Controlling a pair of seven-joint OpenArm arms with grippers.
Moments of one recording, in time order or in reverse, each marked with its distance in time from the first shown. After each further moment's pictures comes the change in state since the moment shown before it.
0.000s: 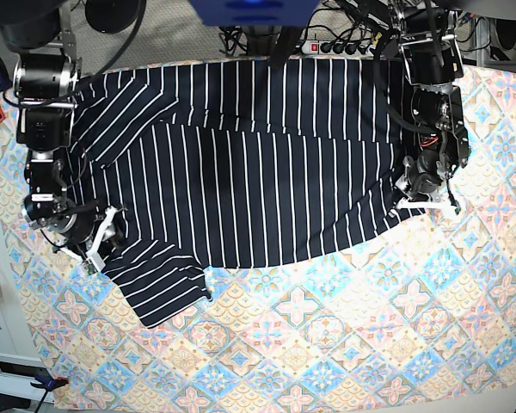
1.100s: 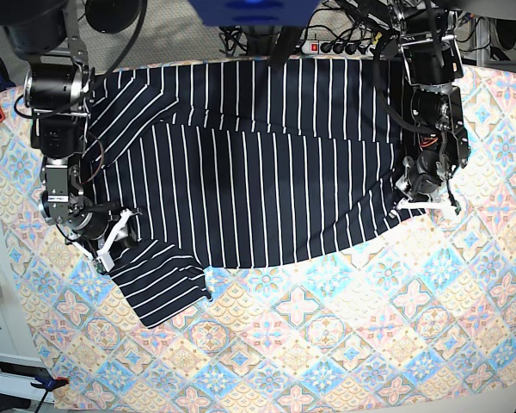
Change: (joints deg) left arm -0.1 0.1 0.0 0.0 0.0 0.0 0.0; right arm 3.2 -3.6 0.6 -10.2 0.0 -3.8 4.0
